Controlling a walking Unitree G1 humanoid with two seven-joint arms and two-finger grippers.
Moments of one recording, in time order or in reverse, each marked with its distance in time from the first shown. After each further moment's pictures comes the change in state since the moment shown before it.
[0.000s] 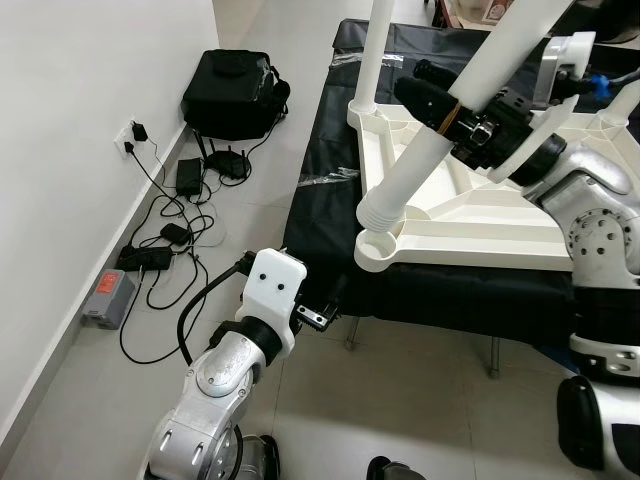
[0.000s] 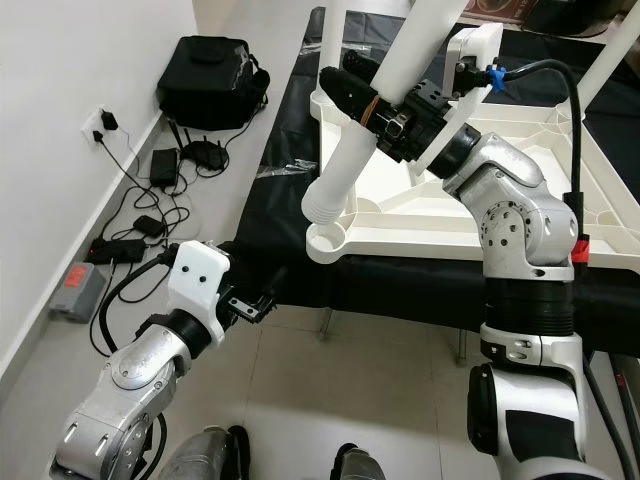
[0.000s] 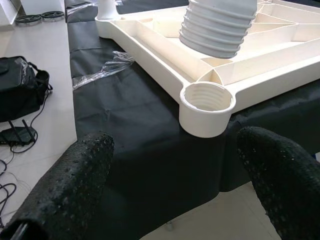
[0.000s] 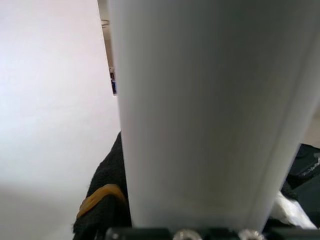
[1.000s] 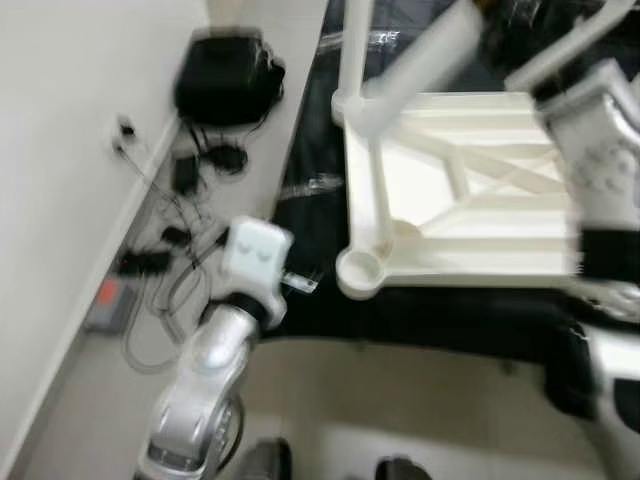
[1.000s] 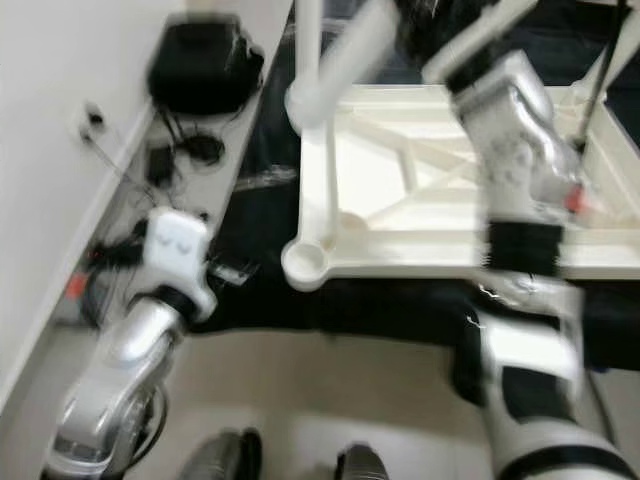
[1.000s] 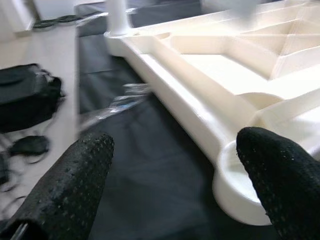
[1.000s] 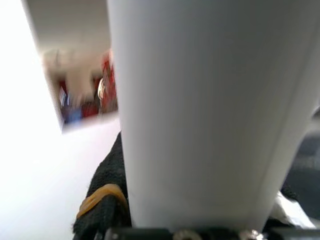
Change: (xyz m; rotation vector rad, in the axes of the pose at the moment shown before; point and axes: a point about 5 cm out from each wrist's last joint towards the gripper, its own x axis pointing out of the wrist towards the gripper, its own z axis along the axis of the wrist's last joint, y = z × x) left arm 0.012 0.018 0.024 0.049 -0.076 0.088; right arm 0.004 -0.018 0.023 -0.014 -0.102 -0.095
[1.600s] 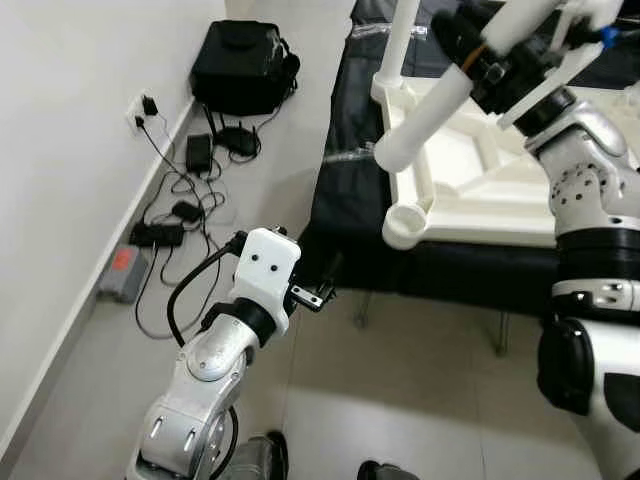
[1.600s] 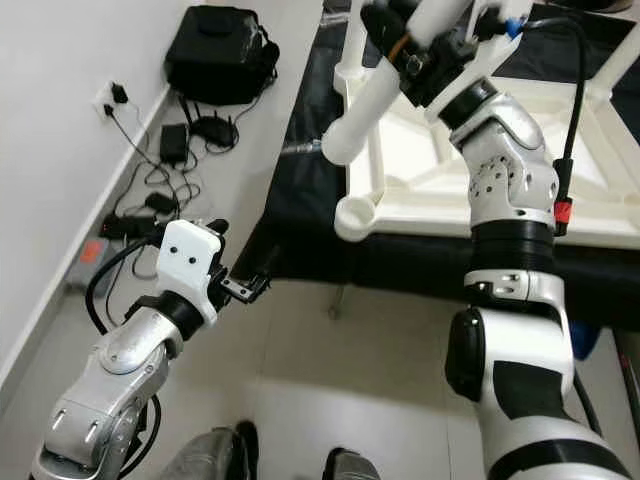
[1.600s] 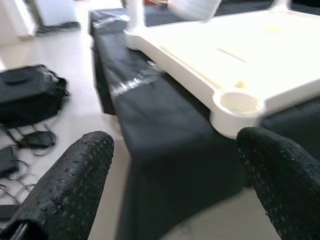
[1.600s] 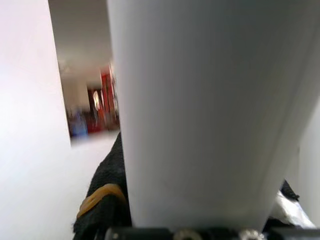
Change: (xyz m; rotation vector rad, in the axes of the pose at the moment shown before) left arm -0.007 -0.005 -0.001 -0.012 -0.001 -0.056; right arm 0.026 -0.015 0.019 -0.071 -0.156 -0.087
